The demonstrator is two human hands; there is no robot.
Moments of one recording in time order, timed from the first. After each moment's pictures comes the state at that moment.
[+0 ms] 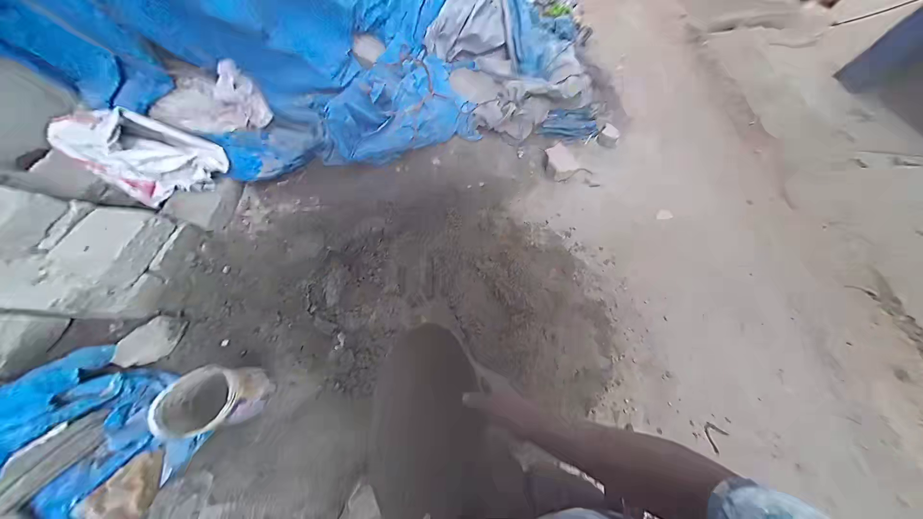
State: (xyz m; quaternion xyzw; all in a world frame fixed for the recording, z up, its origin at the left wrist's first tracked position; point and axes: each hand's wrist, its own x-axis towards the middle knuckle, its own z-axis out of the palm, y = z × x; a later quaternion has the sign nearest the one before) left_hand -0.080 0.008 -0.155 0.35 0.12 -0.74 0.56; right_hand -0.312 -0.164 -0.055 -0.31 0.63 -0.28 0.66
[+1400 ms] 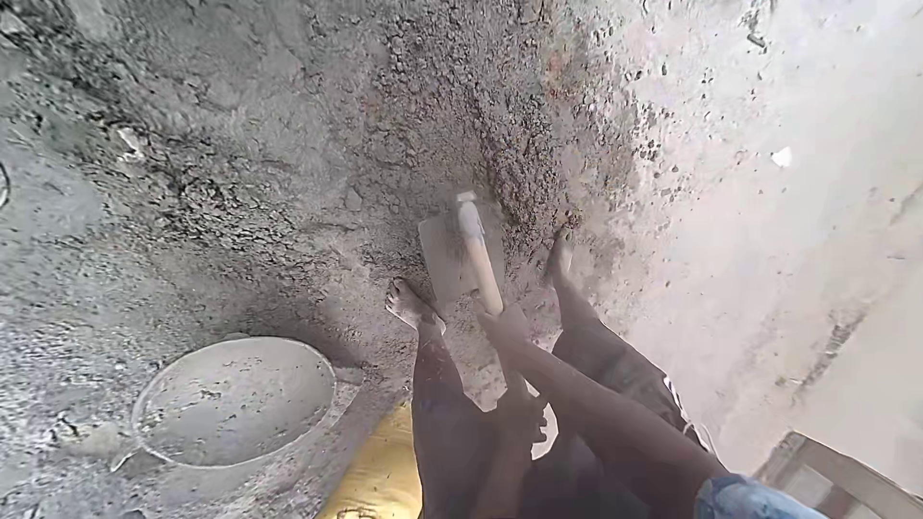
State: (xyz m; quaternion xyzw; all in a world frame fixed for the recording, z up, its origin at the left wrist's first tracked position) left_hand -0.472 -0.082 -0.320 0.66 0.05 -0.75 -0.04; right_hand -0.506 -0.227 -0.400 -0.20 0.80 0.13 0.55
